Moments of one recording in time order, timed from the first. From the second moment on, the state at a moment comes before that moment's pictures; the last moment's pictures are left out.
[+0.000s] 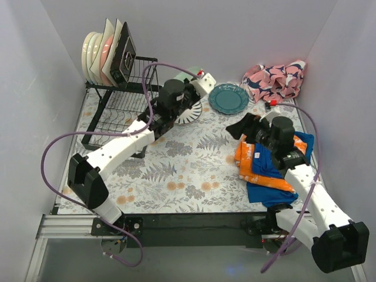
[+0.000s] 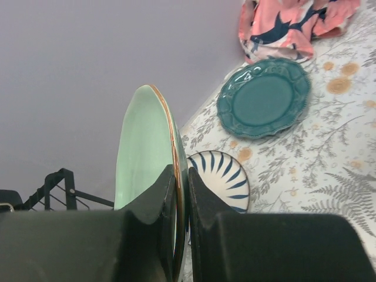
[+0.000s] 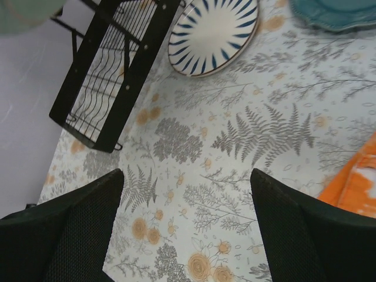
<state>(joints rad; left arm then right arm) -0.70 1.63 1.57 -0.06 -0.15 0.52 0.37 0.92 0.70 -0.09 -0.26 0.57</state>
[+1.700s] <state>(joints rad) -1.20 1.72 0.88 0.71 -0.52 0.84 0.20 1.35 0.82 -0.03 -0.67 0.77</state>
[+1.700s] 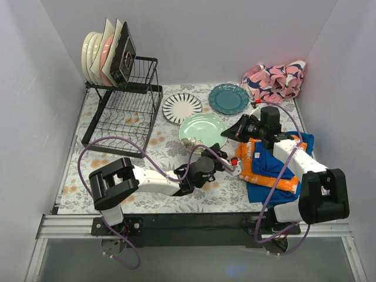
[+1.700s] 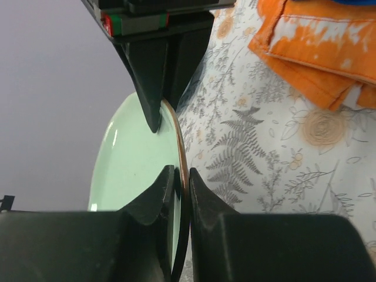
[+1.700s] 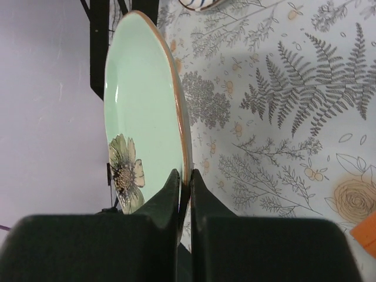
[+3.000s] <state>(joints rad) -1.22 1.42 0.78 0.26 -0.35 -0.14 -0.38 1.60 0.94 0.36 -0.66 0.87</state>
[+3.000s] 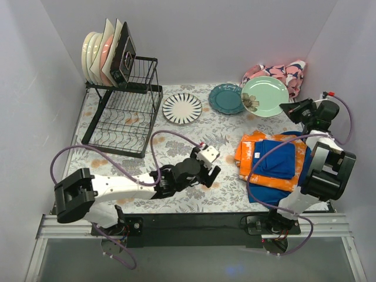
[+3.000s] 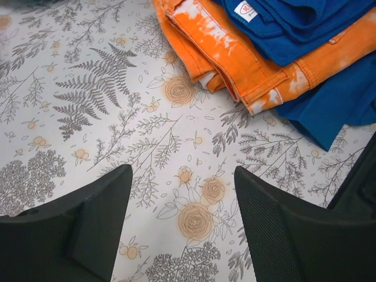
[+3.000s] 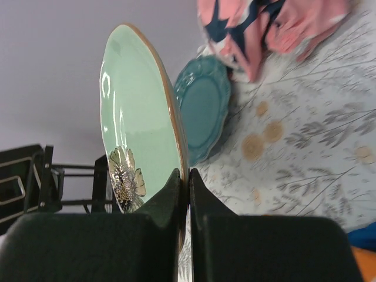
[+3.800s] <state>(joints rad) -1.22 1.09 0.52 0.43 -0.48 -0.20 -0.44 1.94 1.10 0.36 -0.49 0.79</state>
